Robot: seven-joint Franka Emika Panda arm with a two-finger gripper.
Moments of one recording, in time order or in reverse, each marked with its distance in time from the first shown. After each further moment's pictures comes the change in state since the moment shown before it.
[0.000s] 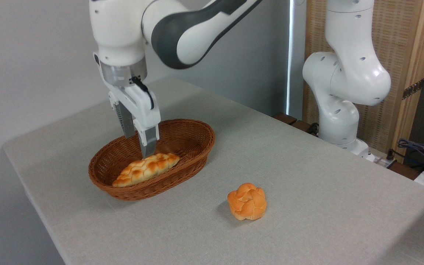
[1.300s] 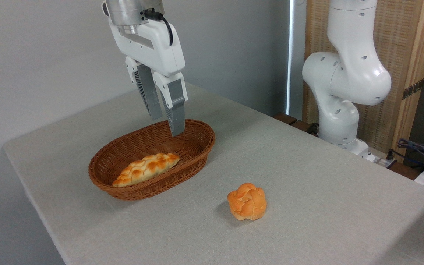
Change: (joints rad) arm 0.020 -0.049 0.101 0.247 0.252 -0.364 0.081
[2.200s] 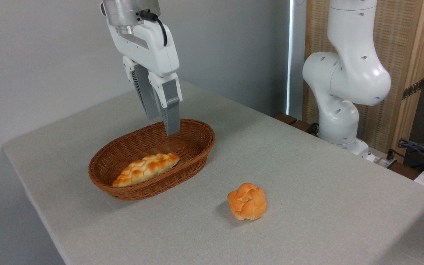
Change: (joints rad) arm -0.018 0.000 -0.002 -0.011 -0.002 0.023 0.002
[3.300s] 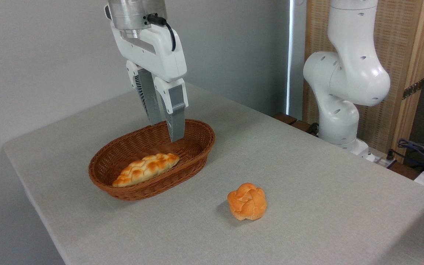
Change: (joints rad) arm -0.041 -0.015 0.080 -0.025 0.000 0.033 0.023
